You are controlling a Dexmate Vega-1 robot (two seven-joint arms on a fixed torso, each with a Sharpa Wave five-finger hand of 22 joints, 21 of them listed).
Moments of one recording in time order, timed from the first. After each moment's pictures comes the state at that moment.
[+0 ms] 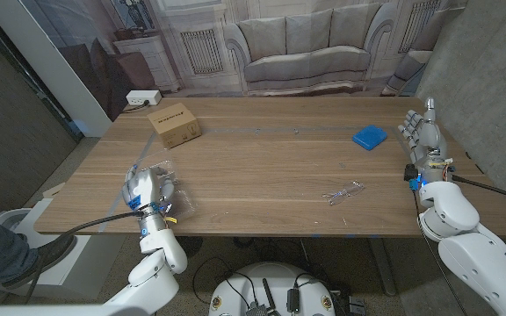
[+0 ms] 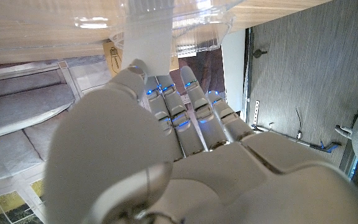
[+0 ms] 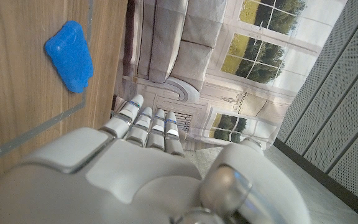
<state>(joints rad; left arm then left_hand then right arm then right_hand) 1.37 0.61 0.42 -1.96 0.48 0.79 1.04 1.15 0.00 0.40 -0.08 0.18 1.03 -0.06 0.27 0.20 1.04 -0.17 0.19 0.32 0.77 -0.08 0.18 0.17 0.27 -0.04 0.19 0.17 -1.49 -0.55 0.09 -2.10 0.59 0.10 -0.45 0.31 0.04 -0.12 0.06 0.24 0.26 0.07 0.20 0.19 0.26 0.06 0.21 0.18 0.21 0.02 0.19 0.18 0.29 -0.04 0.21 0.18</state>
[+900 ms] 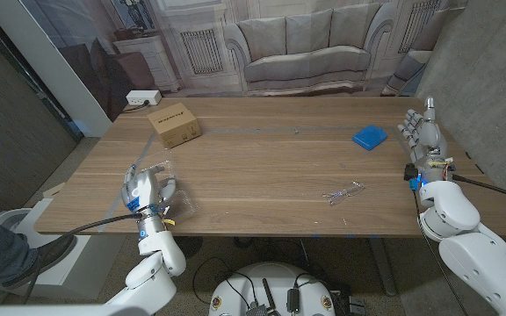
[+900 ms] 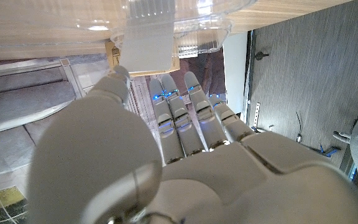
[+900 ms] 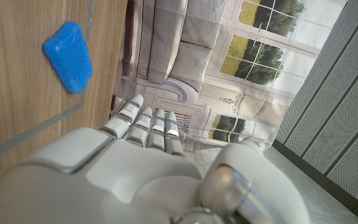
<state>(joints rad) 1.39 0.62 0.40 -1.96 0.47 0.75 1.05 1.02 -0.04 0.36 -0.03 0.18 0.88 -0.05 0.21 0.20 0.87 -0.14 0.18 0.29 0.67 -0.06 0.18 0.17 0.22 -0.04 0.19 0.17 -1.49 -0.55 0.09 -2.12 0.58 0.09 -0.45 0.31 0.05 -0.12 0.06 0.24 0.26 0.07 0.20 0.19 0.26 0.06 0.21 0.18 0.21 0.02 0.19 0.18 0.29 -0.04 0.21 0.18</state>
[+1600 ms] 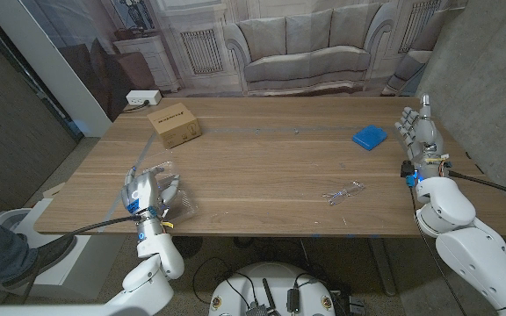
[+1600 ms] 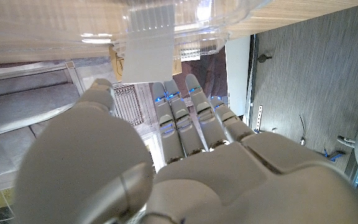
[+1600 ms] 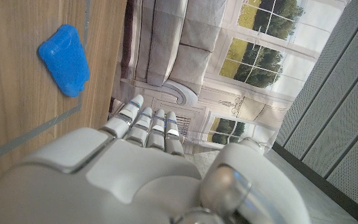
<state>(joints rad) 1.40 0.63 0.40 -1.95 0.46 0.72 1.05 0.87 -0.08 0.29 0.05 0.19 0.81 -0.04 0.20 0.20 0.81 -0.13 0.18 0.28 0.63 -0.05 0.18 0.18 0.19 -0.03 0.19 0.17 -1.46 -0.55 0.08 -2.12 0.58 0.07 -0.46 0.31 0.05 -0.12 0.06 0.24 0.27 0.07 0.20 0.19 0.26 0.05 0.21 0.18 0.21 0.02 0.19 0.18 0.29 -0.04 0.21 0.18</state>
